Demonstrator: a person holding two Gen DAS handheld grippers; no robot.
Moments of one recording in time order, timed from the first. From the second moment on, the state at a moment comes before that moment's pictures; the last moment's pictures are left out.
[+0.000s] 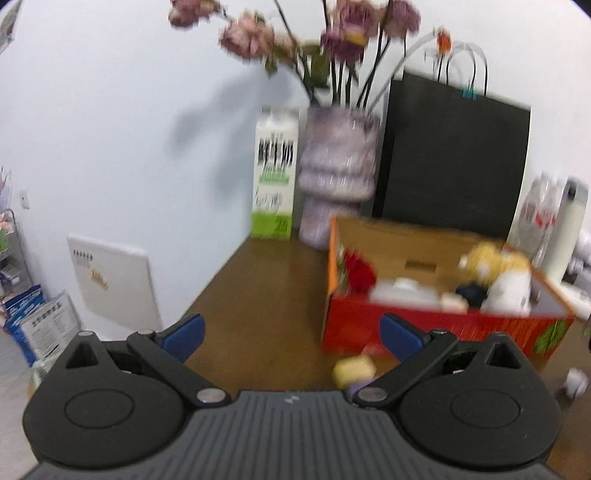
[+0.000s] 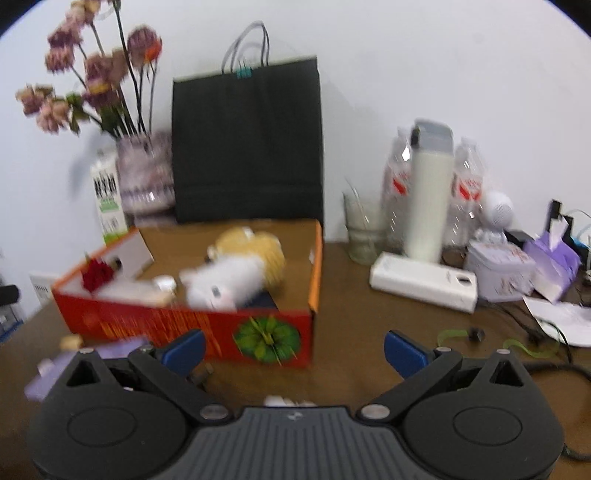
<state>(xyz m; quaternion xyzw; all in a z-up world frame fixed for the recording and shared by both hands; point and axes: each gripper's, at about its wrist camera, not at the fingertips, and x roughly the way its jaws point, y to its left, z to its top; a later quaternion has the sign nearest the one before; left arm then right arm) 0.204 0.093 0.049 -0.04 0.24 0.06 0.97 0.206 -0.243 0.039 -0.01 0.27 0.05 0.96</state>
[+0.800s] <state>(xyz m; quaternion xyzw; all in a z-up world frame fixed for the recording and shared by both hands) 0.202 0.088 0.001 0.00 0.37 0.00 0.93 0.214 -0.242 -0.013 -0.02 0.34 0.02 0.94</state>
